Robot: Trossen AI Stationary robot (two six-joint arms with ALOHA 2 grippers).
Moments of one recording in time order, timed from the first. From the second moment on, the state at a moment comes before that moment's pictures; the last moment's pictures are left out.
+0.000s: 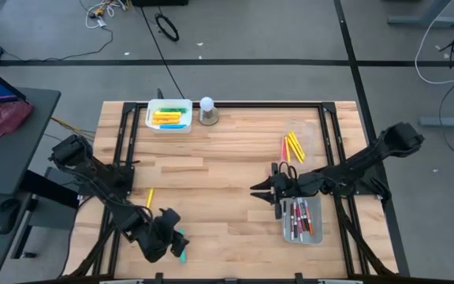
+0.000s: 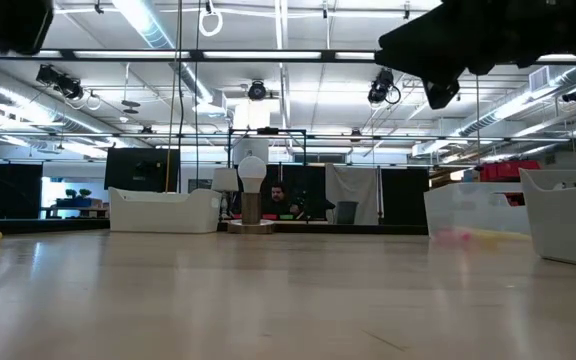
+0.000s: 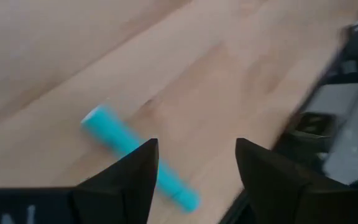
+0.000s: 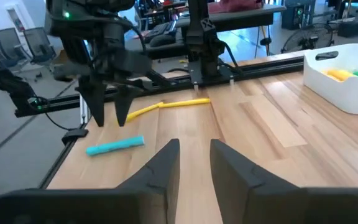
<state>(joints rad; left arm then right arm) -0.85 1.56 0.87 -0.29 -0.42 -1.73 0.39 1.34 0.46 0.72 0.36 0.23</state>
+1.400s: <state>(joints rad) -0.54 1.68 0.87 -0.51 -0.44 -1.30 0.39 1.36 0.46 0.73 0.36 0.26</state>
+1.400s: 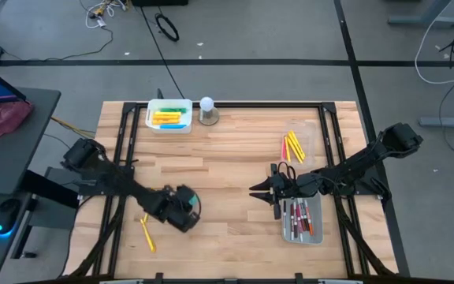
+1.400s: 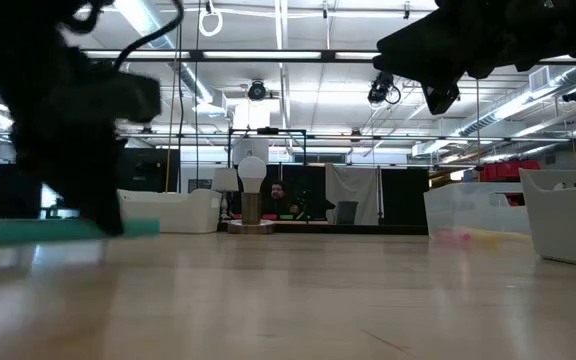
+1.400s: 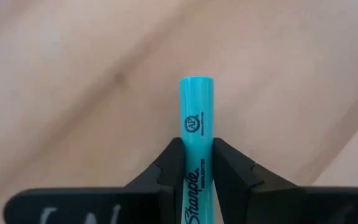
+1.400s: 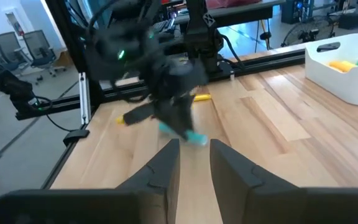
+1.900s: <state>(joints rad) 0.14 1.25 0.91 -0.78 -0.45 -0.36 0.39 1.36 0.46 0.74 0.43 0.28</state>
